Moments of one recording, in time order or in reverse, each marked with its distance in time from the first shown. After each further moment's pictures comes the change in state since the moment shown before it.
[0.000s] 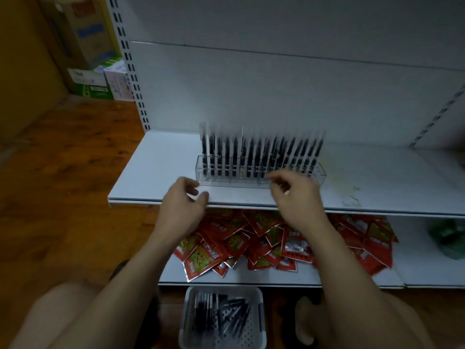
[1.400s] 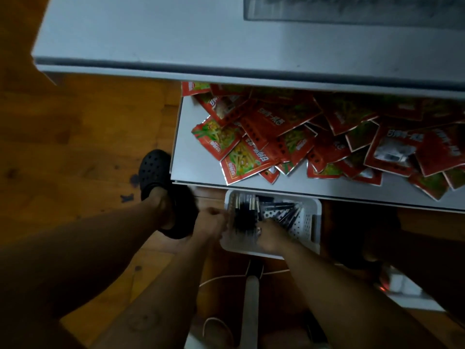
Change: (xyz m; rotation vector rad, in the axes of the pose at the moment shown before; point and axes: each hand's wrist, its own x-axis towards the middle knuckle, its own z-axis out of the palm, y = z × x) left_hand -0.071 -0.290 0.133 -0.119 -0.342 -1.038; right_hand -0.174 0.189 0.325 -0.203 -1.305 0.519
